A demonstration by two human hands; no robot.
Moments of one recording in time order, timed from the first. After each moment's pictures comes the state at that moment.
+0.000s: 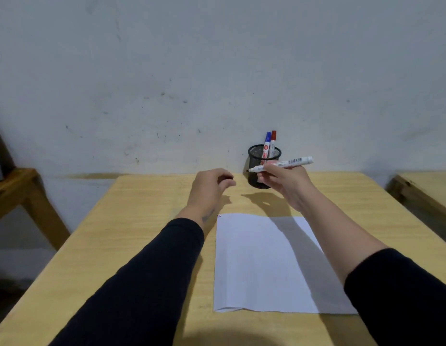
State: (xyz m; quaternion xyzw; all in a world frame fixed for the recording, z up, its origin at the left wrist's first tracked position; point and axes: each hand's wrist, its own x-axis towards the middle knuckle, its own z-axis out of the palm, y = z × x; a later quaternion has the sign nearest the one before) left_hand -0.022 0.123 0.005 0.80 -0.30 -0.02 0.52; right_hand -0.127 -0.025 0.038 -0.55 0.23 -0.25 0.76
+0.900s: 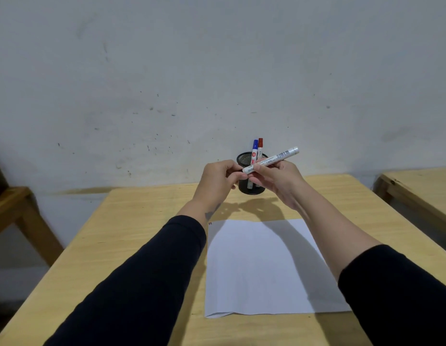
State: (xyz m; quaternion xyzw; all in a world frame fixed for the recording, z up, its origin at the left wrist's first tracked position) left_hand -0.048 0.095 0.045 0.73 -0.39 -0.03 0.56; right_hand -0.143 -0.033 0.057 -0.58 0.18 -0.22 0.76
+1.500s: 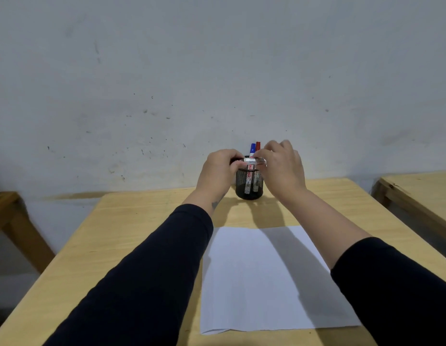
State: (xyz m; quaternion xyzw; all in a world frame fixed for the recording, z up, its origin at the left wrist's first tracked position) left_hand -0.031 0.066 0.064 0.76 -0.40 0.04 0.51; right_hand -0.123 -0.051 0.063 -0.90 0.19 -0.38 0.02
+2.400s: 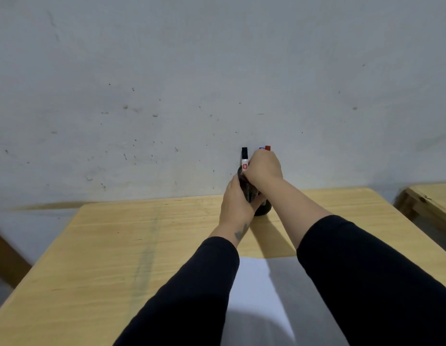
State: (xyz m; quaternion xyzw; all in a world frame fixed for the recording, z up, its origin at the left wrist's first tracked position) left_hand 0.005 -0.007 -0.025 0.76 -0.30 -0.07 0.57; right_hand 0.001 -0.089 0.049 -0.89 0.36 -0.17 0.22
